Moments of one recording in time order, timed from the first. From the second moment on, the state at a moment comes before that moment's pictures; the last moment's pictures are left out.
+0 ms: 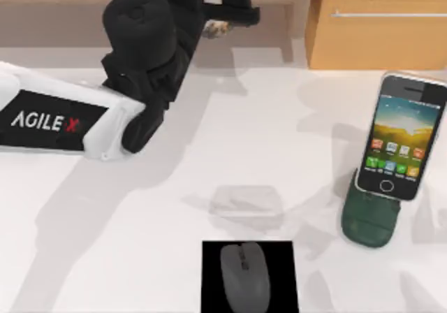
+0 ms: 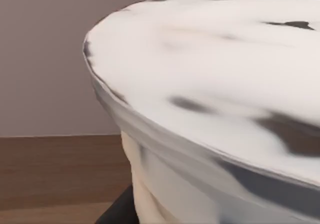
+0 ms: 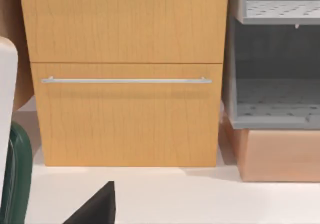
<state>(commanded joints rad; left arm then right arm) -0.56 1.94 1.04 1.02 -0.24 -0.04 0.00 0.00 0.00 0.00 0.00 0.00</state>
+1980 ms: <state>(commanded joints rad) -0.57 2.22 1.79 0.32 -0.51 -0.05 0.00 0.00 0.00 0.00 0.00 0.00</state>
